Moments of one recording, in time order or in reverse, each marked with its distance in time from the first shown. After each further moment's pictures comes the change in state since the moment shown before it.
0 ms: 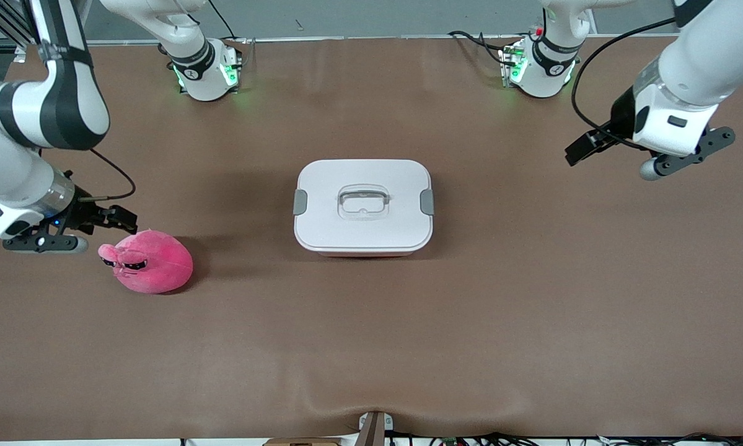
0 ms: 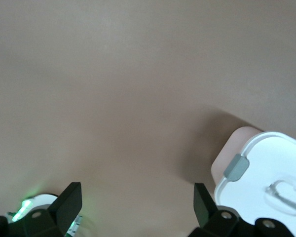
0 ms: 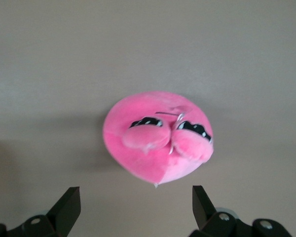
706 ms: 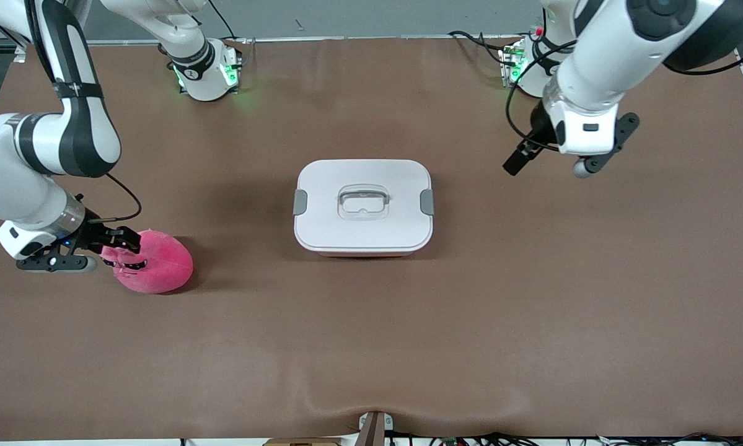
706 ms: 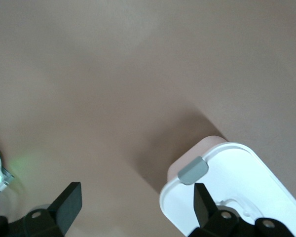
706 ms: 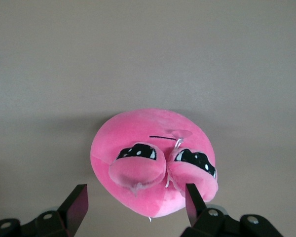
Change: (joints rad) left arm -0.001 0.001 -0.191 -0.125 -0.017 0.179 -0.530; right arm -0.006 0.084 0.002 0.001 0.000 0.113 -0.011
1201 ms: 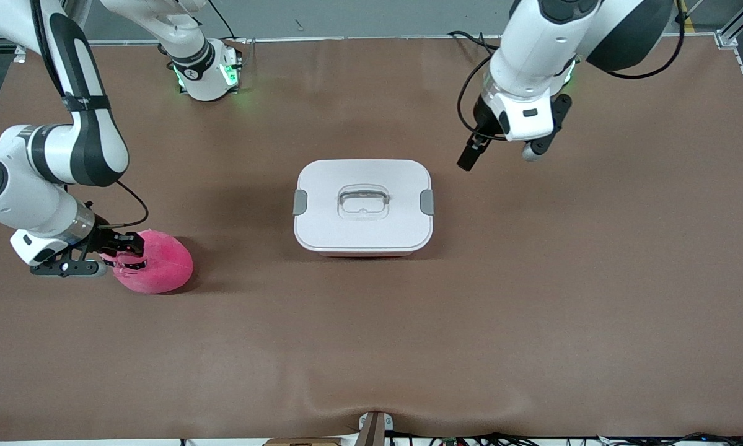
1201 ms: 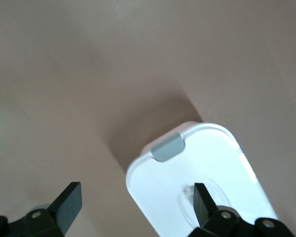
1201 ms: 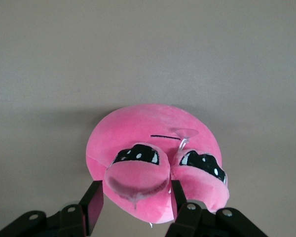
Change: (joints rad) left arm -0.003 0.008 -0.137 -0.058 0.000 0.148 -0.341; right arm 0.000 0.035 0.001 0.000 0.000 0.007 0.000
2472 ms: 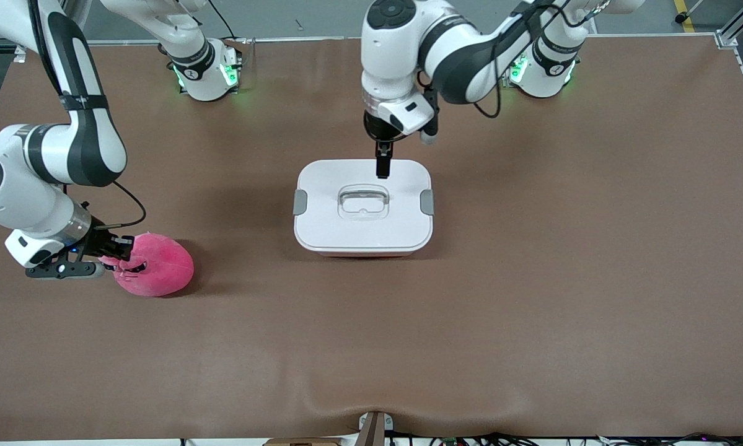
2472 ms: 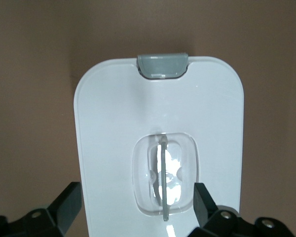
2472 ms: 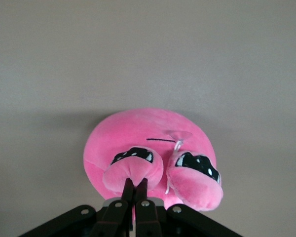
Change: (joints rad) left arm -0.357 0.363 -0.031 0.100 0.470 0.213 -1.008; right arm 0.000 0.000 -0.001 0.018 0.000 0.014 -0.044
